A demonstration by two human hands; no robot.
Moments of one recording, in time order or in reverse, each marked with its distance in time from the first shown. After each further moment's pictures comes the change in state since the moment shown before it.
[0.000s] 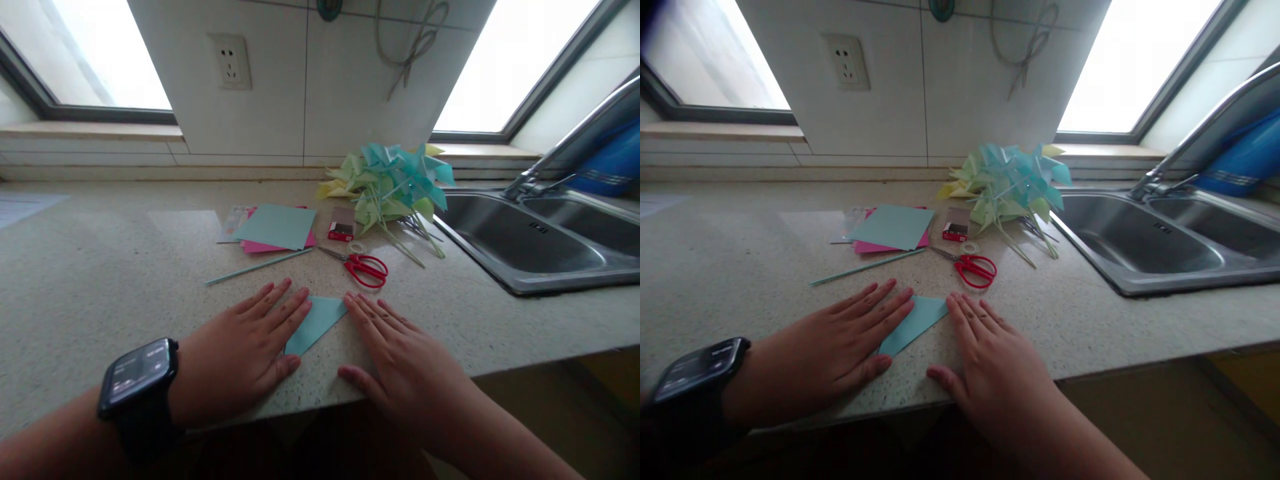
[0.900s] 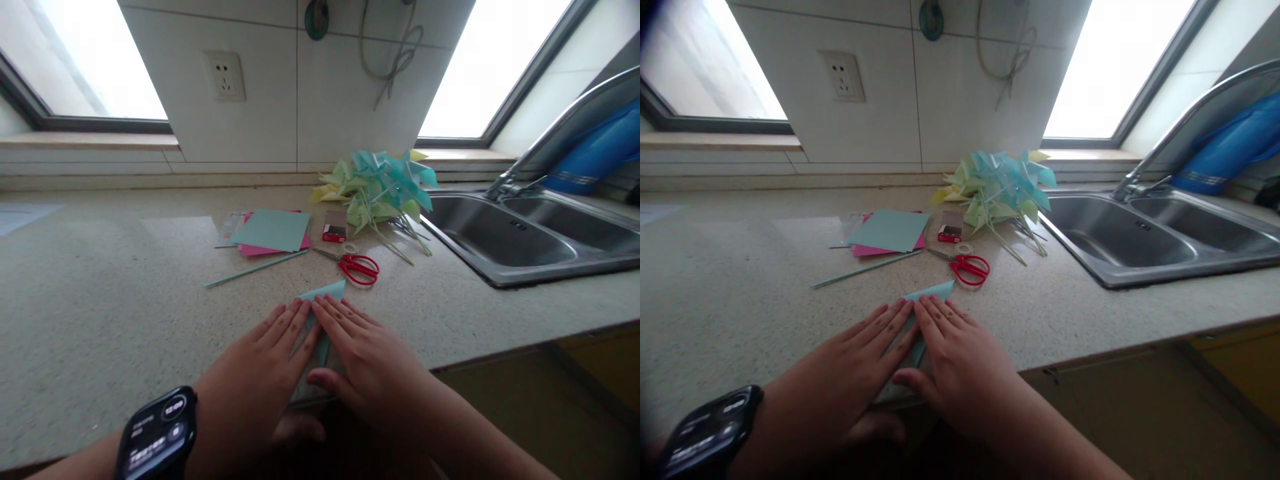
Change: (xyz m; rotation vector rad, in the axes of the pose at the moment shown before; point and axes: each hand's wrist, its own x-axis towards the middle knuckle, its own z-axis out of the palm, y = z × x) left_hand 0.006 0.044 -0.011 -0.029 -0.209 -0.035; right_hand 0.018 -0.030 -0.006 0.152 -0.021 -0.104
